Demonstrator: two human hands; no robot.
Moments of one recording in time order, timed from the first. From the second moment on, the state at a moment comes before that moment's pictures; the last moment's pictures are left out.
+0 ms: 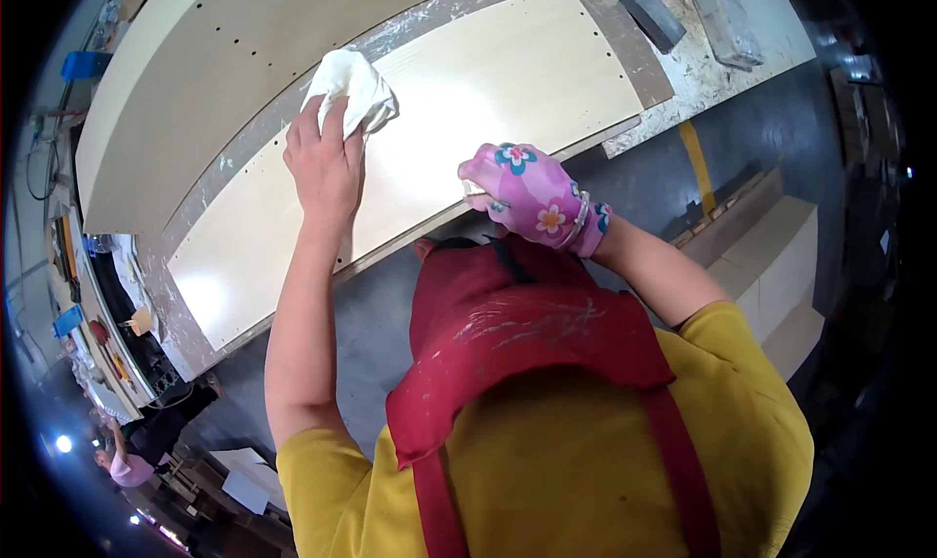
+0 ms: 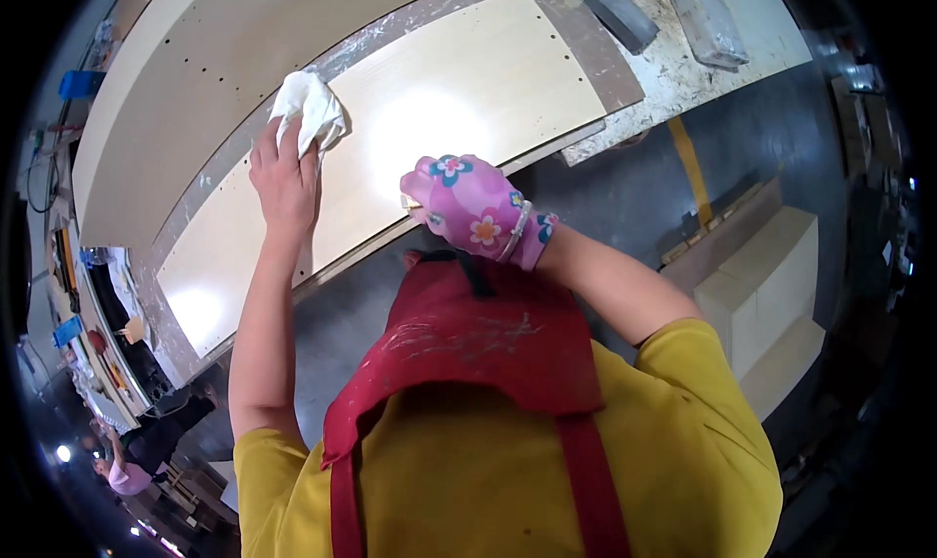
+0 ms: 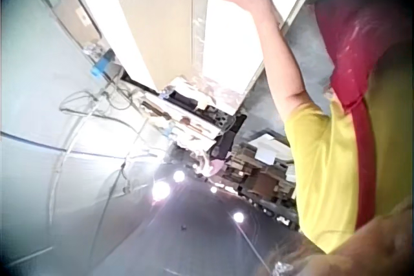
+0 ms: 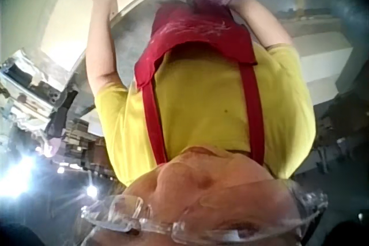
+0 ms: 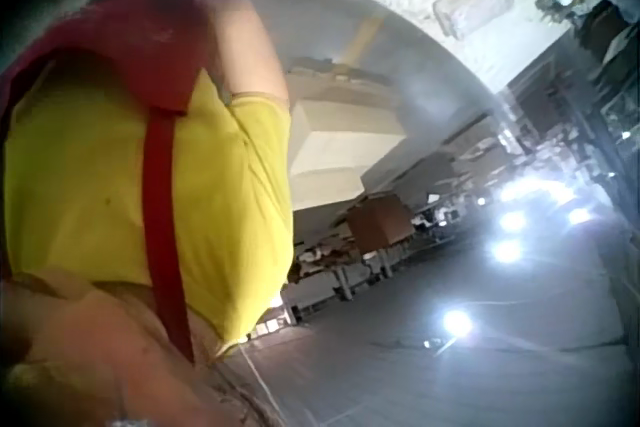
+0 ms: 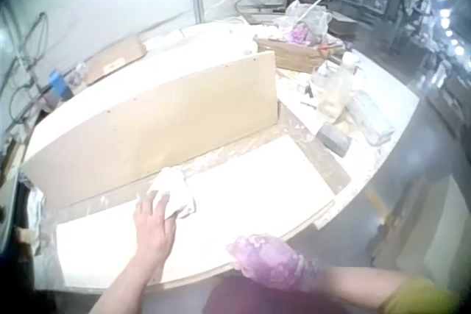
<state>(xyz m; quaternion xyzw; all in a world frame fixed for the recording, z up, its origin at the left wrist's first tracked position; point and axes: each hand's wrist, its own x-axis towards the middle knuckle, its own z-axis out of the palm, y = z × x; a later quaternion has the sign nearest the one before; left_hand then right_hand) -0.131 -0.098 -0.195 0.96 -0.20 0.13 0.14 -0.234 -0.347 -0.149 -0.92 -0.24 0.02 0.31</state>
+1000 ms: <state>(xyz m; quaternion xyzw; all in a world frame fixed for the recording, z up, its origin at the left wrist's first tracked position) -0.193 0.036 -0.162 0.99 -0.07 0.04 0.09 -0.199 -0.470 -0.146 -0.74 0.04 0.06 0.66</state>
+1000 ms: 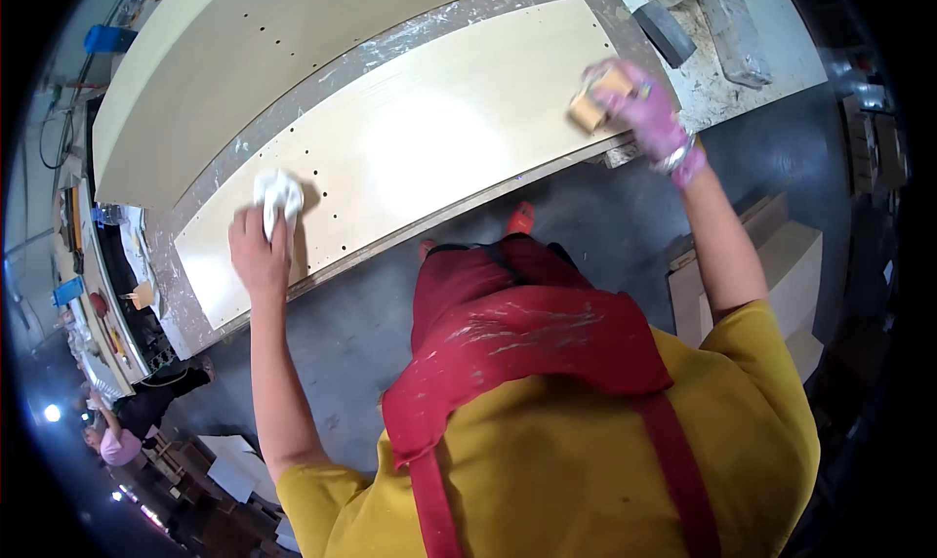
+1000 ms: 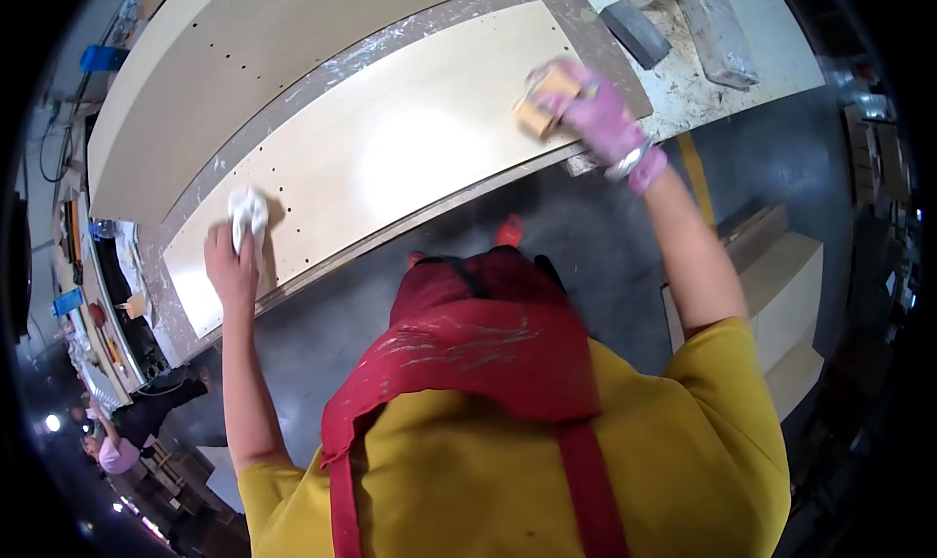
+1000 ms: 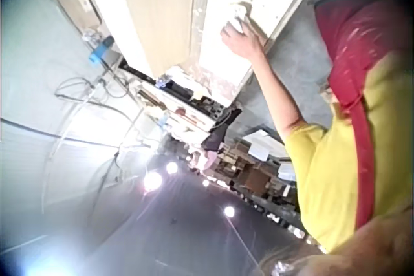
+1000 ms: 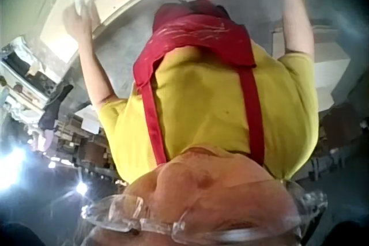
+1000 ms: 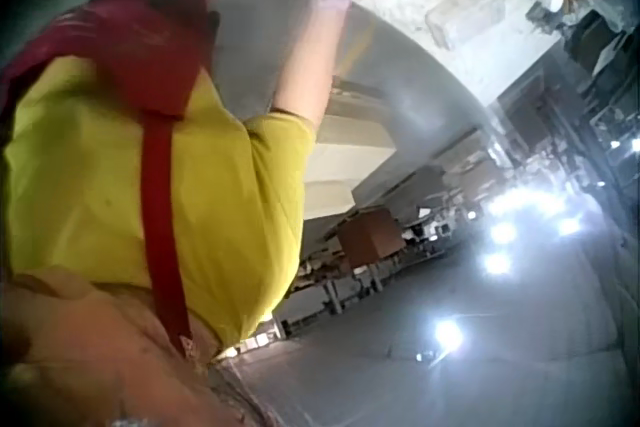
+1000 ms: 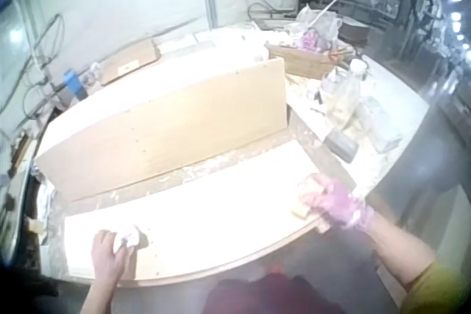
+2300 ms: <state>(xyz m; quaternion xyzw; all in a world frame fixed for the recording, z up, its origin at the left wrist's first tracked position) -0.184 -0.276 -0.130 0.81 -0.57 -0.09 -0.02 -0.196 -0.549 -0.229 -0.36 0.13 -0.02 0.92</state>
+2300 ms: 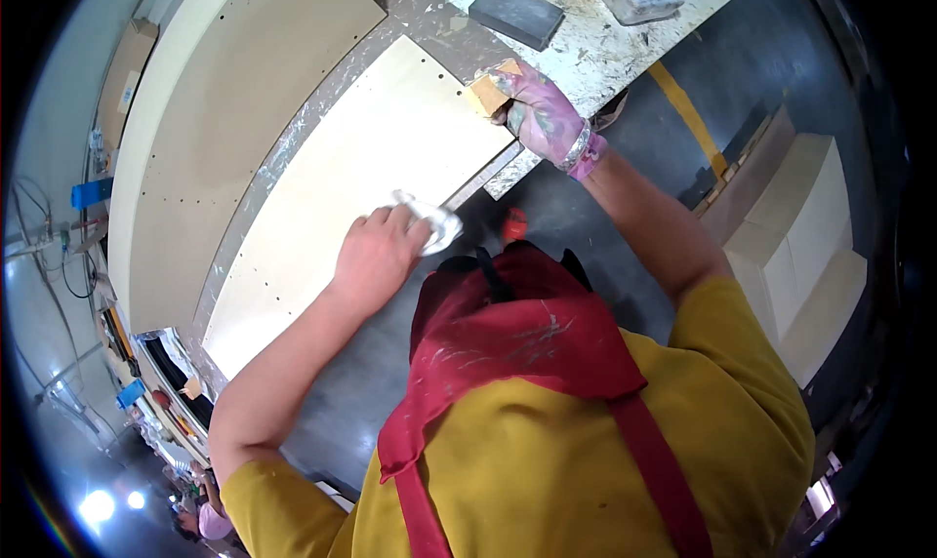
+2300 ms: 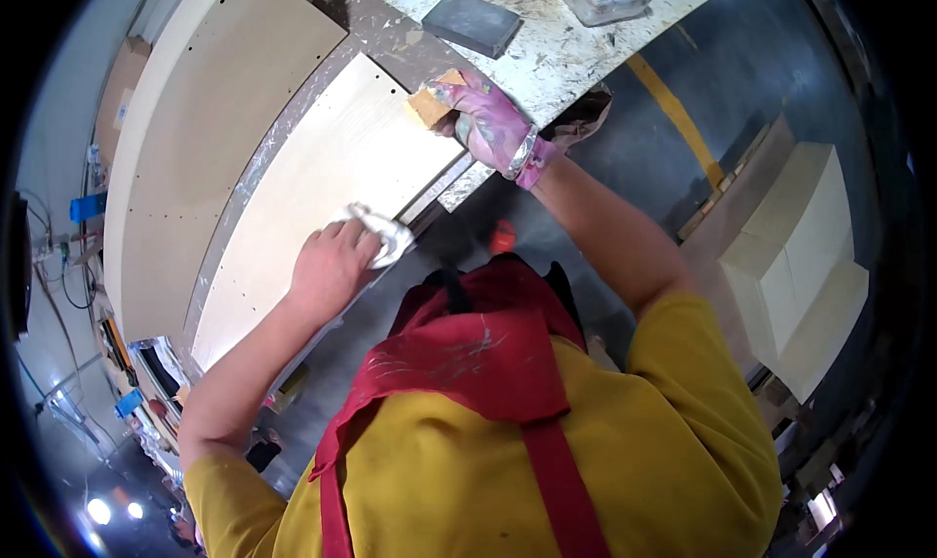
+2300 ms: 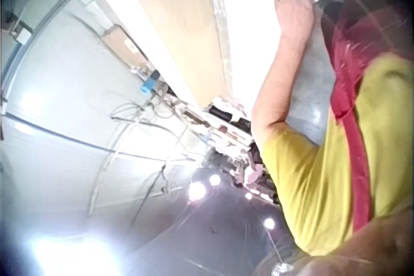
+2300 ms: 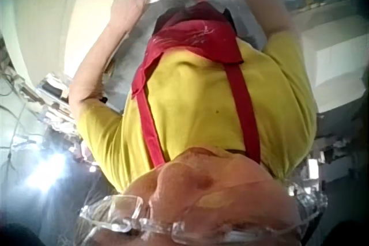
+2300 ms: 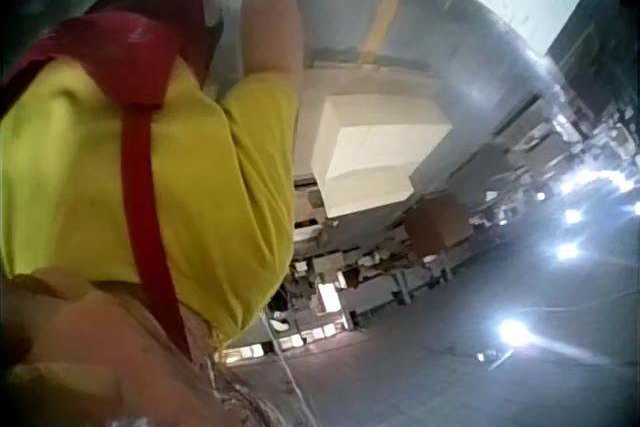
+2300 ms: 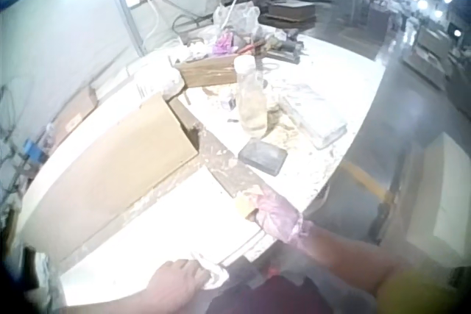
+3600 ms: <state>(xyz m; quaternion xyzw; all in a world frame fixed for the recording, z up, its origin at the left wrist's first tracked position) -0.180 -0.328 -0.147 0.84 -0.54 0.00 0.09 -0.261 -0.580 -0.216 -0.27 0.19 -0.09 0.94</state>
